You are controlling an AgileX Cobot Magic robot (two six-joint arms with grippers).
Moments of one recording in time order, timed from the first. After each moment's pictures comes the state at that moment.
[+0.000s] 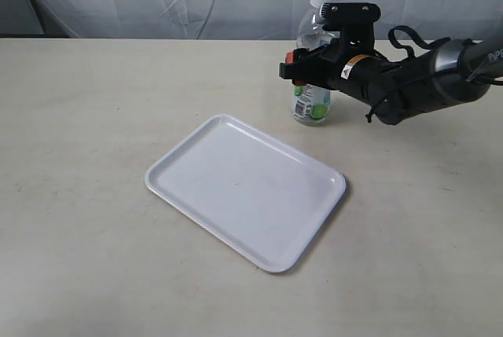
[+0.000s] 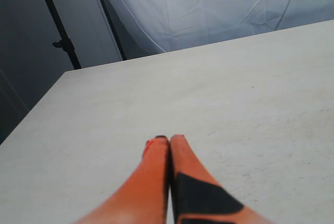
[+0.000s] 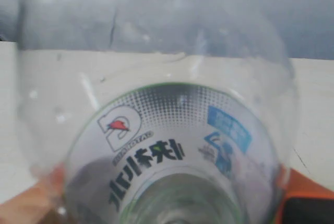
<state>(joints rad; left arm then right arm) 0.04 0.06 0.00 0.23 0.22 -0.04 0.48 2.09 -1.10 -0.04 -0.49 0.17</state>
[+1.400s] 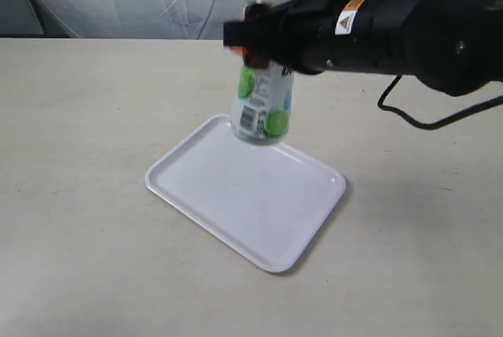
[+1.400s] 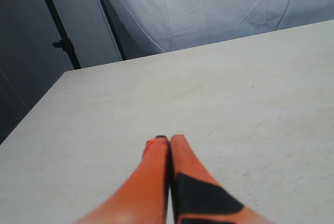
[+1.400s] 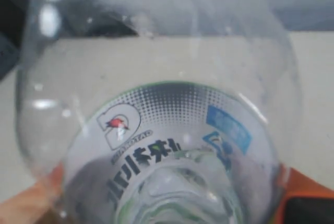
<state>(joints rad) 0.04 0.06 0.00 0.23 0.22 -0.04 0.79 1.48 -0.98 0.11 0.07 0.24</state>
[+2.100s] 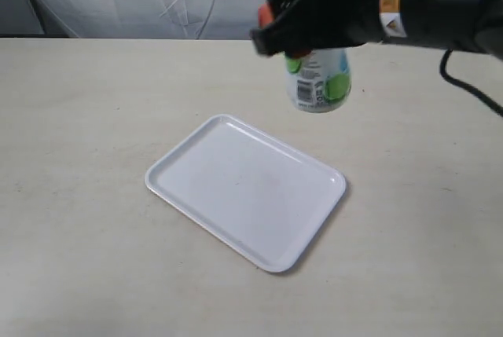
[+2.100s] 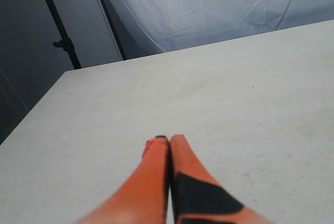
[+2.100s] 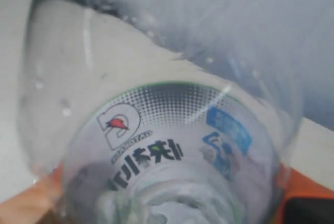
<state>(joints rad) 0.04 0.06 0.00 0.23 0.22 -0.04 0.88 1.30 -1.00 -0.78 0.31 0.74</state>
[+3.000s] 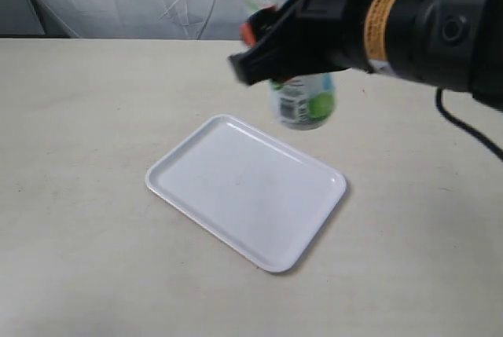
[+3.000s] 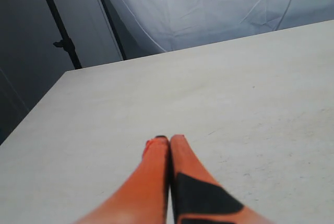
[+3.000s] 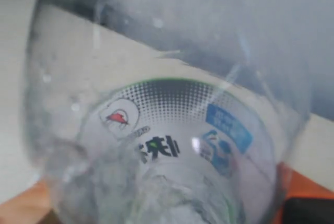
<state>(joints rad) 0.04 0.06 0.00 0.23 0.22 -0.04 1.01 1.27 -0.95 -1.07 0.48 1.09</state>
